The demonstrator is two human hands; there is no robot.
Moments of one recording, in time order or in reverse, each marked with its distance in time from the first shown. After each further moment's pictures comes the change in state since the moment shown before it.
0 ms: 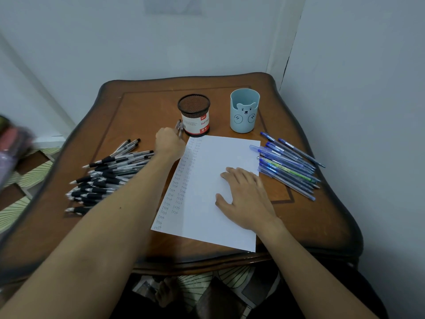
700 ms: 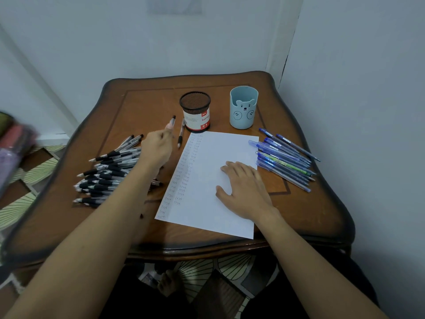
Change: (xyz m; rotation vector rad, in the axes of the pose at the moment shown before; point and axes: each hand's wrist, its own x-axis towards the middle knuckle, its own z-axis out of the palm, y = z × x) left_hand -0.049 -0.025 -0.032 -0.417 -0.006 0.025; right_hand -0.001 -0.001 -0.001 -0.010 0.019 -0.005
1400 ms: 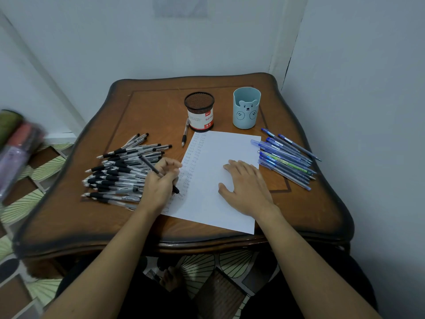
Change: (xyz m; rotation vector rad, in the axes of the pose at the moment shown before) left_hand -0.087 -0.052 -0.003 -0.366 -0.091 0.093; right_hand -0.001 0.000 0.001 0.018 -0.008 0.003
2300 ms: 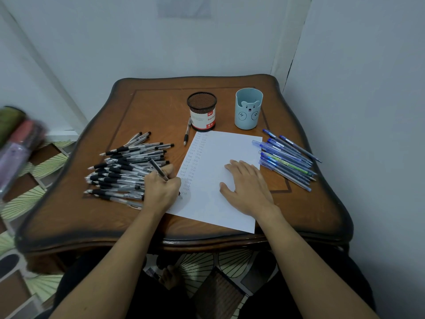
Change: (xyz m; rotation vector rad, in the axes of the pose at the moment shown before) left_hand -0.007 -0.005 0.002 0.299 0.118 0.175; right_hand 0.000 0.001 0.001 -0.004 -0.018 0.007
